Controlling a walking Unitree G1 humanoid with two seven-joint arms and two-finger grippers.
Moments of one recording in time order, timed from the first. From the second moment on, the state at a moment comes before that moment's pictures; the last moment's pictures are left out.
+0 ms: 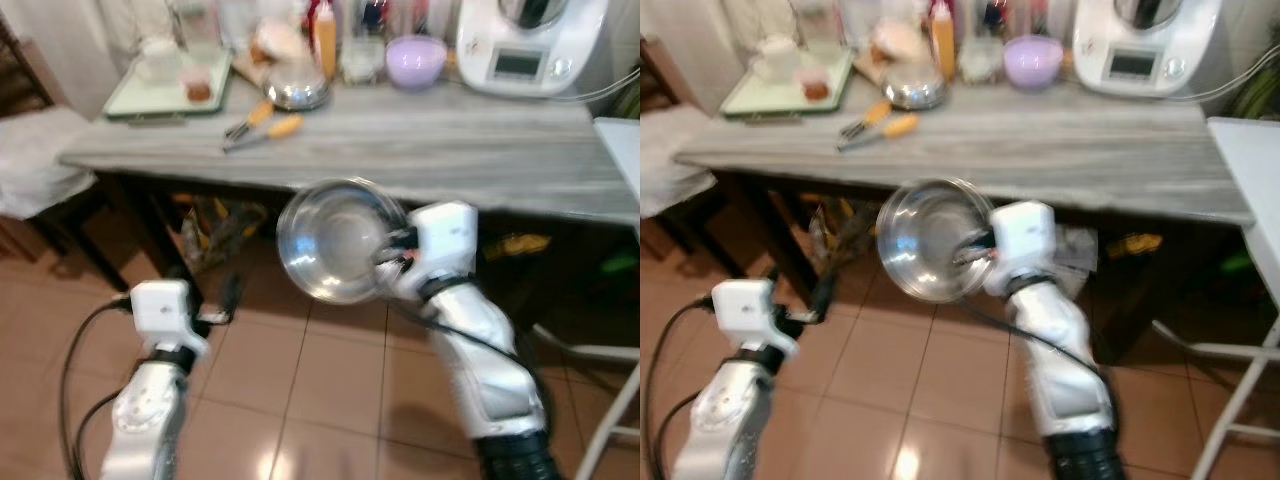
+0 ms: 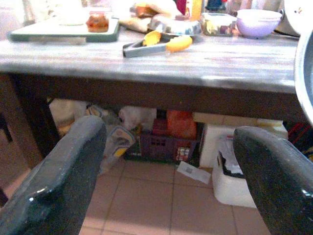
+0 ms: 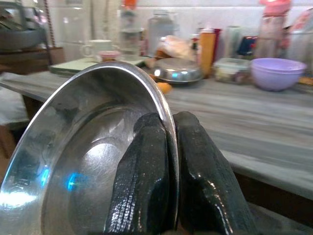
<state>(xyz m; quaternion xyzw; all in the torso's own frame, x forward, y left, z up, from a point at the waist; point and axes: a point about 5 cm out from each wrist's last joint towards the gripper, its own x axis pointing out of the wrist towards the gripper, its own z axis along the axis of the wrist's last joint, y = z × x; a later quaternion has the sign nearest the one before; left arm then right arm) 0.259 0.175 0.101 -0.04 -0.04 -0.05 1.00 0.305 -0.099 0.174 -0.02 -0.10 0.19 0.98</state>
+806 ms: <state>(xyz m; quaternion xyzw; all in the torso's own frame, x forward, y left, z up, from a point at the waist) 0.259 0.163 0.100 -0.04 -0.03 -0.08 1.00 0.307 -0.105 0.175 -0.01 -0.10 0.17 0.98</state>
